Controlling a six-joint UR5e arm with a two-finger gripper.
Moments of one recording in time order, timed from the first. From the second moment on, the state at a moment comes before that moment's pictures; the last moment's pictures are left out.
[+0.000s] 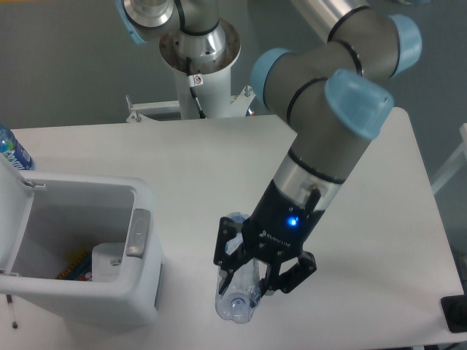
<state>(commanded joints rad) 2.48 -2.06 -1.07 -1.14 0.79 0.55</state>
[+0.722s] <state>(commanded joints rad) 2.47 -2.03 -0.96 -1.10 0.49 0.51</state>
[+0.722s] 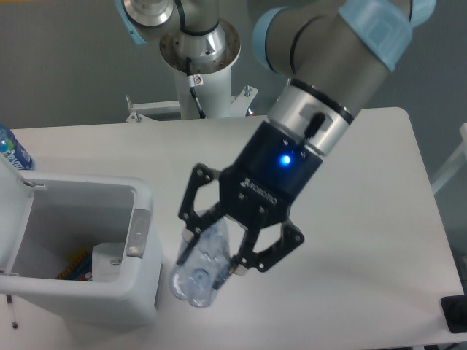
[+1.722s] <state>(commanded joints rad) 2.29 -2.02 -1.05 -1.01 0.45 0.48</state>
